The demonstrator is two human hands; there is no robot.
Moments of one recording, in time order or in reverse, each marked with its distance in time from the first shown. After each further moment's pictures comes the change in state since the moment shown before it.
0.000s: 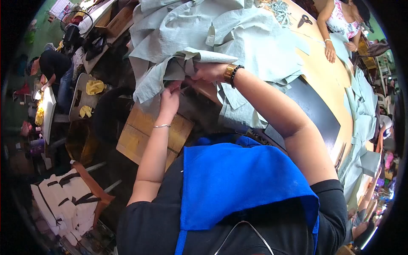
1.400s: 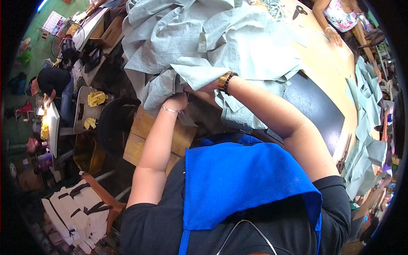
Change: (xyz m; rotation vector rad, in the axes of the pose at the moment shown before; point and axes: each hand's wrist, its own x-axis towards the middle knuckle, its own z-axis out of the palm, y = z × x) left_hand 0.044 0.040 0.025 0.915 -0.683 -0.376; right_hand -0.004 0.014 0.000 -0.482 0.241 -0.595
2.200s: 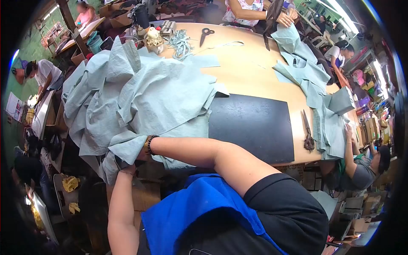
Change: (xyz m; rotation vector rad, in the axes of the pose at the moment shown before) left_hand 0.036 0.011 0.001 0.504 0.359 0.242; right_hand 0.012 -0.014 0.027 0.069 0.112 0.050
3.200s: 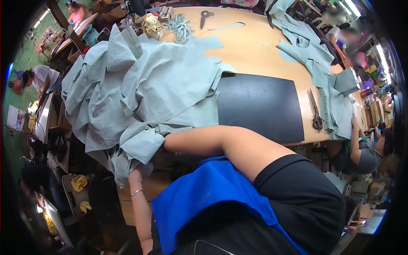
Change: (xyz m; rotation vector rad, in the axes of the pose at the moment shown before) left_hand -0.087 -0.045 0.045 -0.780 0.331 -0.073; right_hand -0.025 -0.022 0.015 0.024 0.025 0.120
